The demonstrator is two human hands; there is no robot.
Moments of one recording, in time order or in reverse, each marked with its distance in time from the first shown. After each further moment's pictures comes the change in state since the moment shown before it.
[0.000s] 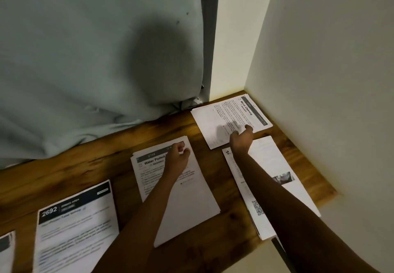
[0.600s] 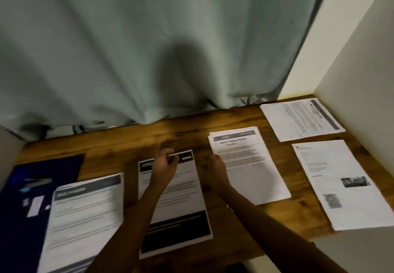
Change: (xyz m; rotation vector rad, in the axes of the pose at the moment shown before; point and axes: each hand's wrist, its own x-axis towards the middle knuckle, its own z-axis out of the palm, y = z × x) left_hand -0.100 -0.168 -0.242 0.038 0.336 0.057; right_hand -0.309 0.030 0.136 -0.389 -0.684 -0.505
